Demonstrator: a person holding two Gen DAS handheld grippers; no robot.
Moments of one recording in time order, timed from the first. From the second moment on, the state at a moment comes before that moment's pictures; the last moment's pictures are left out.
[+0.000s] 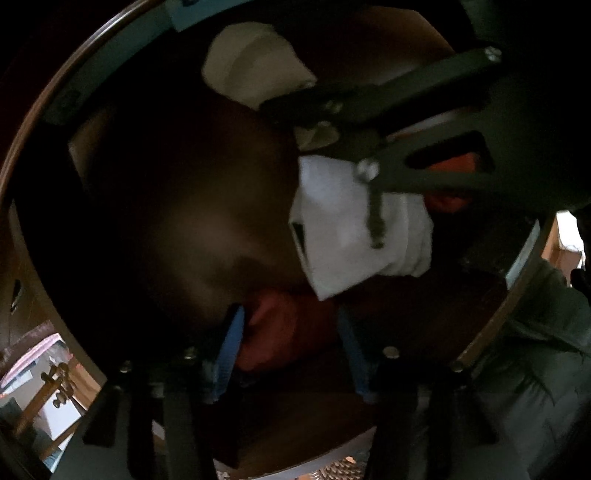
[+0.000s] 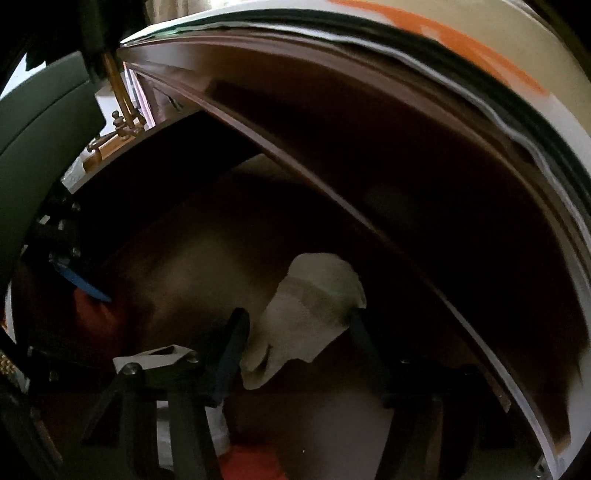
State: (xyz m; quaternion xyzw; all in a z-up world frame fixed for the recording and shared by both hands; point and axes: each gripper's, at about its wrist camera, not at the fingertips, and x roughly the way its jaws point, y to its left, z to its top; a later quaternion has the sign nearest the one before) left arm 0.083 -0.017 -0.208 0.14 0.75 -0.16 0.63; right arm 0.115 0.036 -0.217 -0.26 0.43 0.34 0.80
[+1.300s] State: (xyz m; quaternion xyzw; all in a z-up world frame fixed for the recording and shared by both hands) left arm 0.015 0.106 -0.122 0.06 0.61 -0.18 0.77; right arm 0.086 0.003 -0.183 -0.21 0.36 0.37 0.83
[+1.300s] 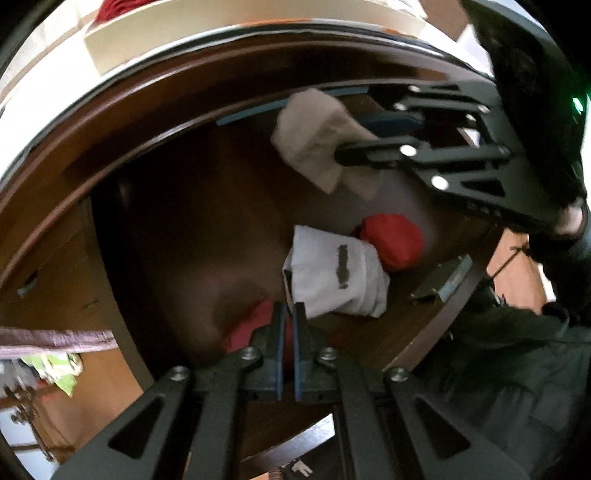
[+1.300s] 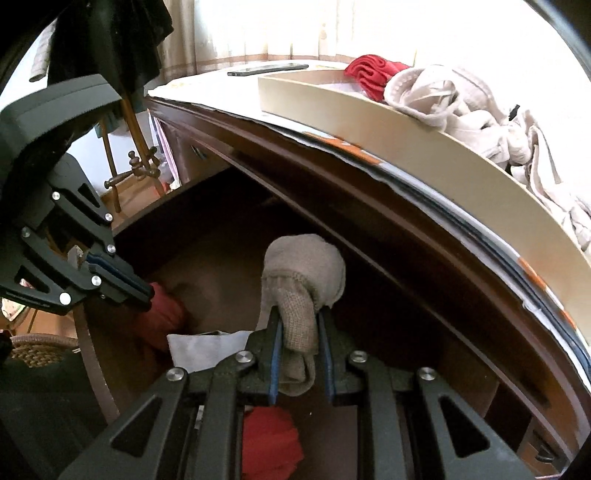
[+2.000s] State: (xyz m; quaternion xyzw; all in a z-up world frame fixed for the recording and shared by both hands) left arm 0.039 0.103 -0.188 0.11 0.69 -0.17 0.70; right arm 0.085 -0.020 -0.176 -0.19 0.36 0.38 0.83
